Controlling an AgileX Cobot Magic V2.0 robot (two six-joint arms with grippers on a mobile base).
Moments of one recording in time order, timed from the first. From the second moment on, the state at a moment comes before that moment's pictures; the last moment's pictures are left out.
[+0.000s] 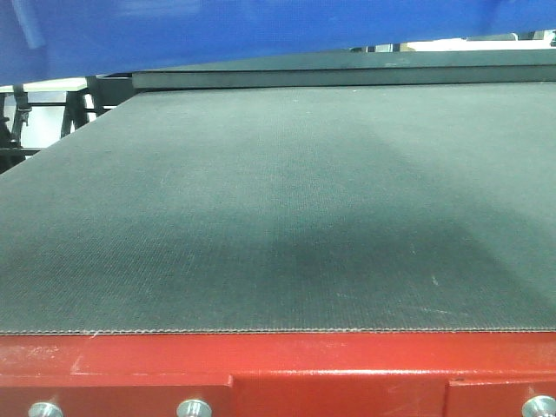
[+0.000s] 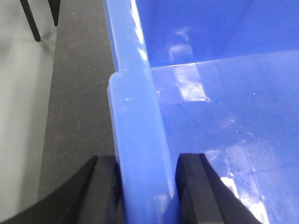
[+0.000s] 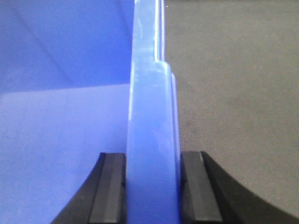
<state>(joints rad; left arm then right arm) 0.02 1.21 -1.57 -0.13 1.11 0.02 0.31 1.28 -1.70 -0.06 1.07 0.19</state>
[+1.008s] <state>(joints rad) 0.02 1.21 -1.57 -0.14 1.08 0.02 0.31 1.30 -1.70 -0.06 1.14 0.19</state>
